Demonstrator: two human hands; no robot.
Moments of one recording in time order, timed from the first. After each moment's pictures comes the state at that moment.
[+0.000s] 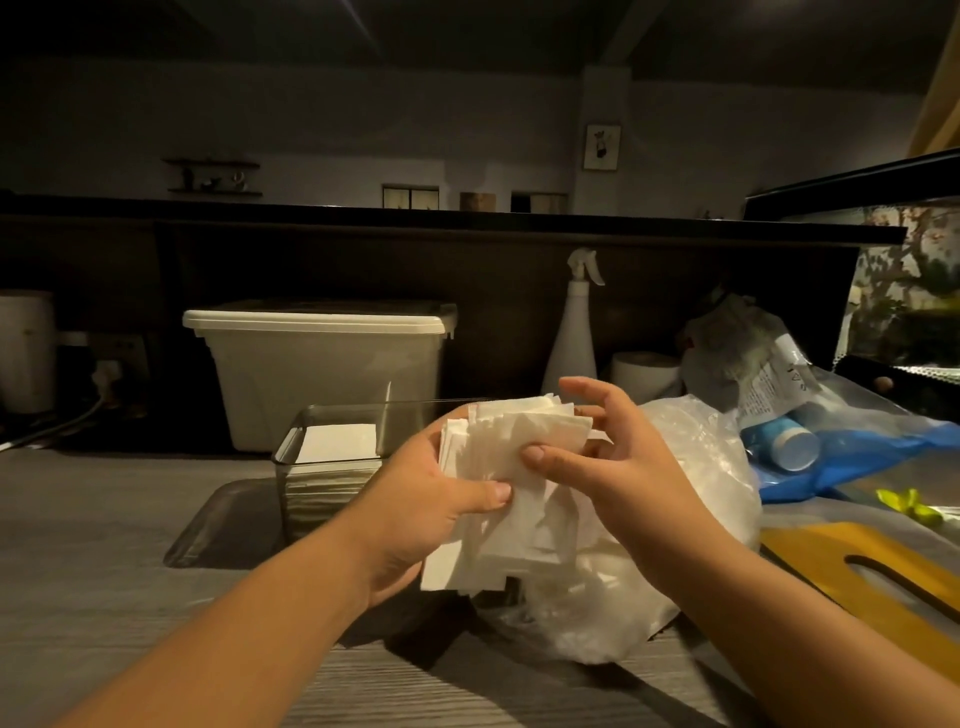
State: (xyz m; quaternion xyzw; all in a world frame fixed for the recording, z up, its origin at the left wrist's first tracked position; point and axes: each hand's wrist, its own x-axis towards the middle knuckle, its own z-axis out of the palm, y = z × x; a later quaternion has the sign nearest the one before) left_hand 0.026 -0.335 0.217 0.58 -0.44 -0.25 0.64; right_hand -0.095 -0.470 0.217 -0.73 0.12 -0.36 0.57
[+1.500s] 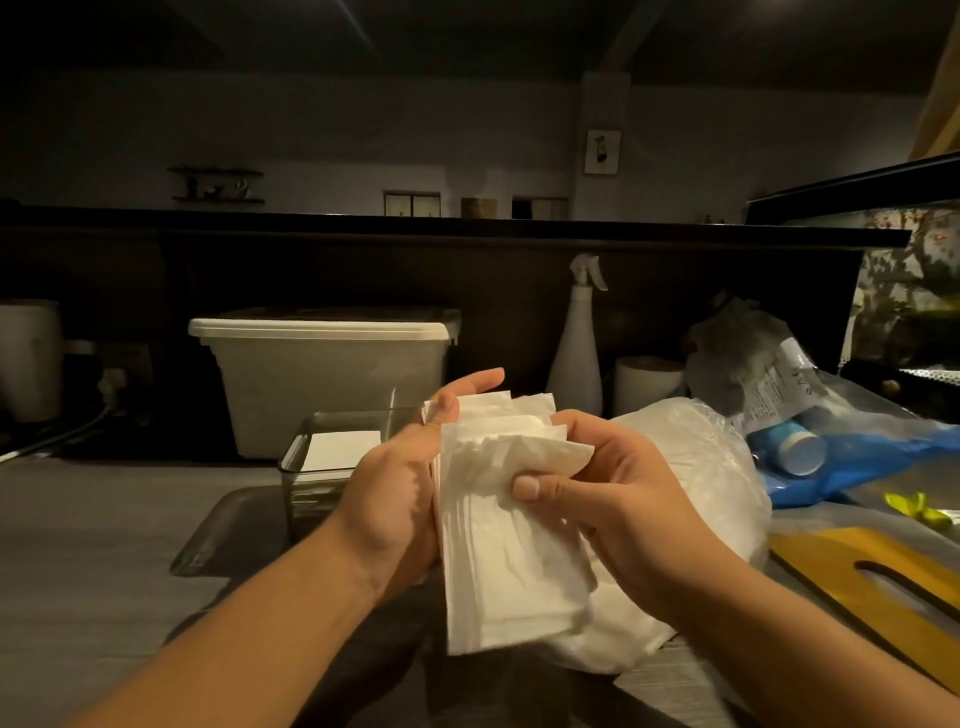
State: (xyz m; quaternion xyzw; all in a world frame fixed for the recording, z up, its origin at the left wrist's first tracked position) left_hand 0.032 -0.336 0.221 0.44 -0.40 -0.34 0.73; right_hand -0.100 -0.452 0.222 -0.71 -0.04 -0.30 0.63
